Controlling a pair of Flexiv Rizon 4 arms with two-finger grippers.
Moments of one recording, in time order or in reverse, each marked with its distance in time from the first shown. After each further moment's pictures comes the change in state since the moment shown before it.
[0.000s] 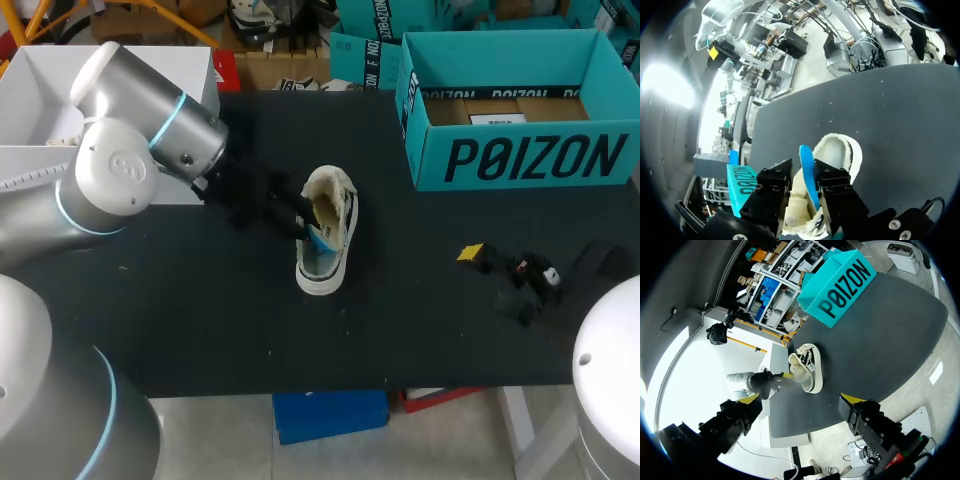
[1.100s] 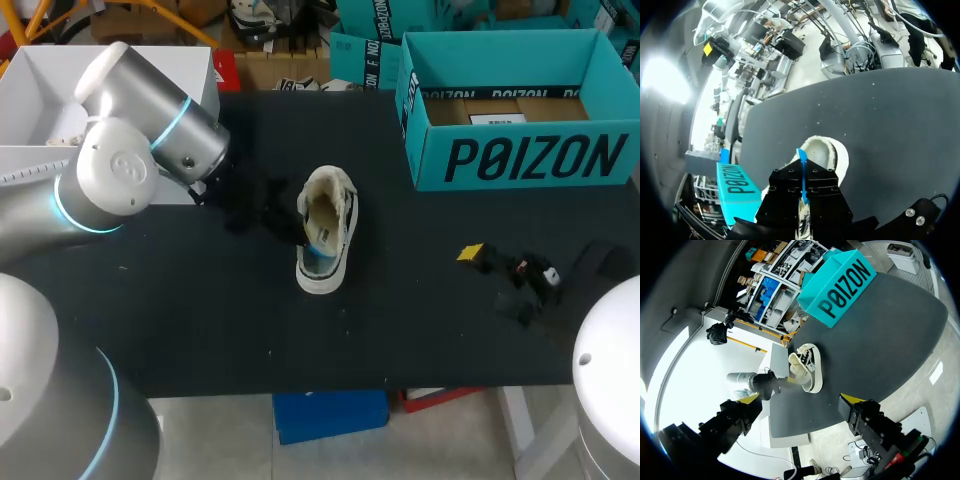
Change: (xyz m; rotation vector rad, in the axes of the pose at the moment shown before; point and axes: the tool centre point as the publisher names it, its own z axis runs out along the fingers) left arm 0.020 0.001 0.005 0.010 0.063 -0.043; right arm 0.000 0.000 0.000 0.000 0.000 0.000
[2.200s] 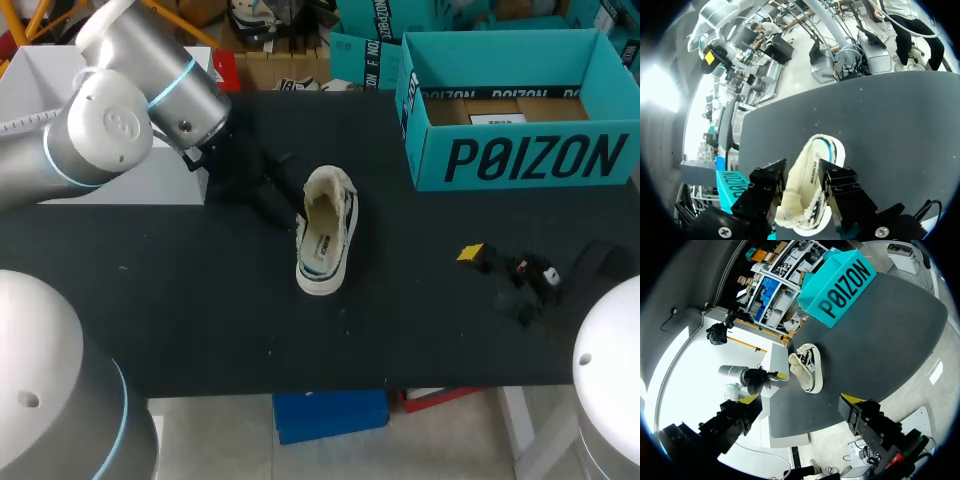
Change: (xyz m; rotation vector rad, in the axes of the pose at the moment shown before) left arm -0.016 -0.004 -0.034 0.043 0.115 0.063; right arm 0.000 0.000 0.000 0.000 0.000 0.000
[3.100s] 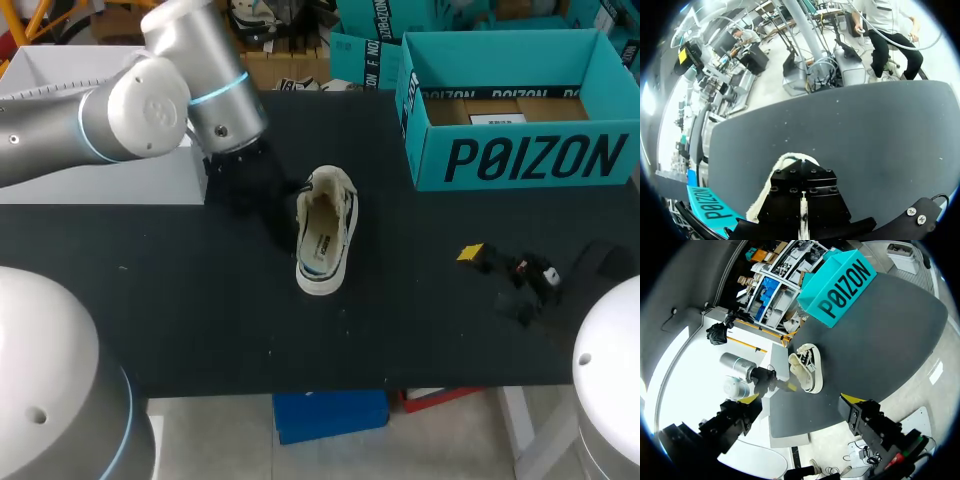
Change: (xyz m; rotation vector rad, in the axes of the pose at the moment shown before) left arm 0.033 -0.017 0.035 0.119 0.258 -0.007; right arm 0.000 0.000 0.000 0.000 0.000 0.000
